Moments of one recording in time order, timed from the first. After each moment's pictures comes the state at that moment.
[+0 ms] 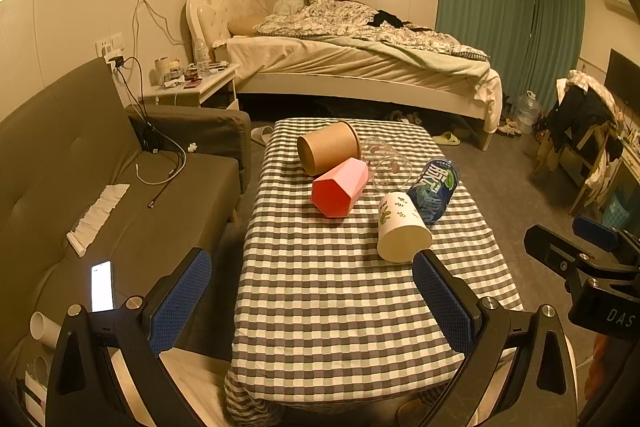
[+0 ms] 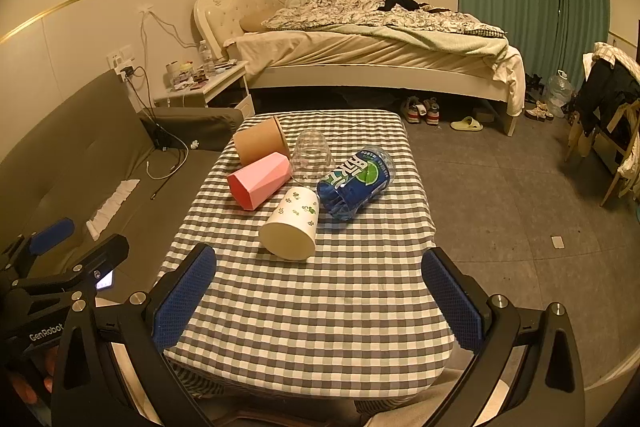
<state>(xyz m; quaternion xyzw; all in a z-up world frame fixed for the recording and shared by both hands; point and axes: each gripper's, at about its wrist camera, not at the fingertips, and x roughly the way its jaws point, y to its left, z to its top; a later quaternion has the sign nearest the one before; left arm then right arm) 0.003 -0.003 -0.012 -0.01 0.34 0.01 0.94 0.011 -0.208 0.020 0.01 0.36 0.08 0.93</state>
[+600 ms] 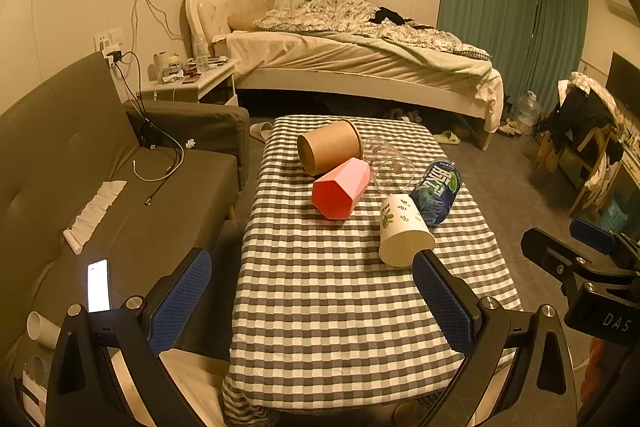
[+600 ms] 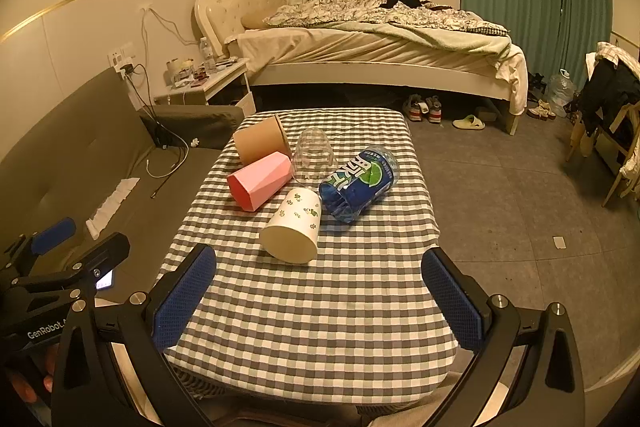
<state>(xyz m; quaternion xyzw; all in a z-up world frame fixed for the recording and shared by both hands) 0.006 -0.007 -0.017 -0.02 0.35 0.01 0.94 0.023 -0.204 0.019 0.01 0.37 0.08 0.93</state>
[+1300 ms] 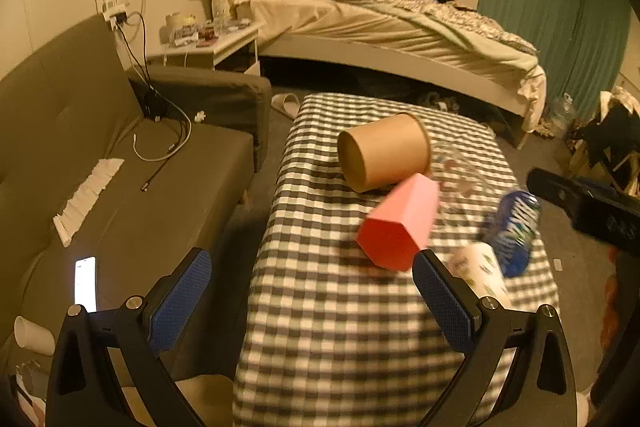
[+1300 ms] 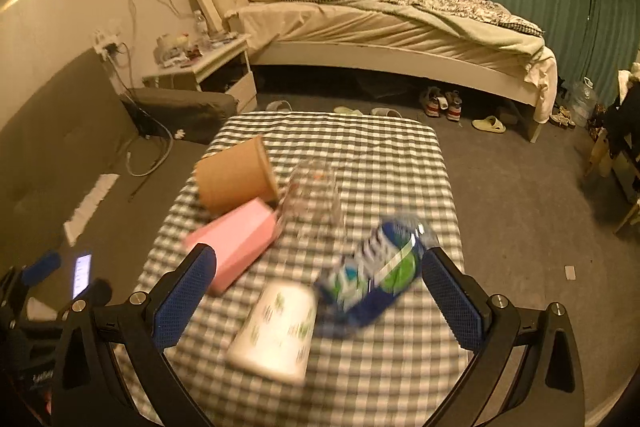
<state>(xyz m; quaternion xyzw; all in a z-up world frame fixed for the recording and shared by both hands) 0.145 0.035 -0.056 -0.05 0.41 0.06 0.91 0.213 -0.175 -0.018 -0.03 0.41 0.09 0.90</state>
